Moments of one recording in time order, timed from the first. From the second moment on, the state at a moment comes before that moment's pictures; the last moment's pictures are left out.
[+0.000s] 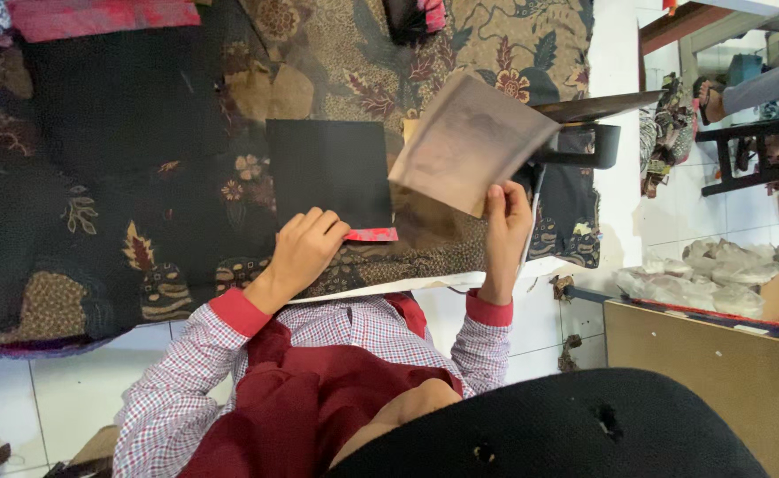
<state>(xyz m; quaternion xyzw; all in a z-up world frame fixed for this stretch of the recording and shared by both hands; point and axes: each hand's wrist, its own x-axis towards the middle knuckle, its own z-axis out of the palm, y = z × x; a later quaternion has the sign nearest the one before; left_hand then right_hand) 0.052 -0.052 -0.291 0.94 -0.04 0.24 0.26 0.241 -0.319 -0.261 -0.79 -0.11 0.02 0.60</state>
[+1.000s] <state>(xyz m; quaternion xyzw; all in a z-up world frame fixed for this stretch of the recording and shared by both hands) 0.034 0.047 -0.312 0.96 0.02 0.06 0.27 0.164 -0.227 -0.270 -0.91 -0.31 0.07 0.28</state>
